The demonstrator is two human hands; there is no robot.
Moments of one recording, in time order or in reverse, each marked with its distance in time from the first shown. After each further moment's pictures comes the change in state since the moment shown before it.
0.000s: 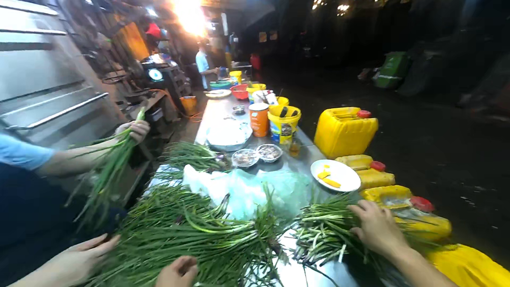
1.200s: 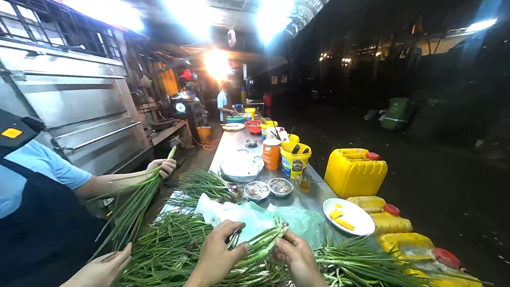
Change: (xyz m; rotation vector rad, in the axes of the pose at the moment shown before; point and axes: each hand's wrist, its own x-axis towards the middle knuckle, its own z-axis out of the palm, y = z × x) left_hand 0.069 0.128 -0.021 -0.030 0.002 0.673; right_hand 0.007 -0.262 -0.062 1.841 -0.084 0.043
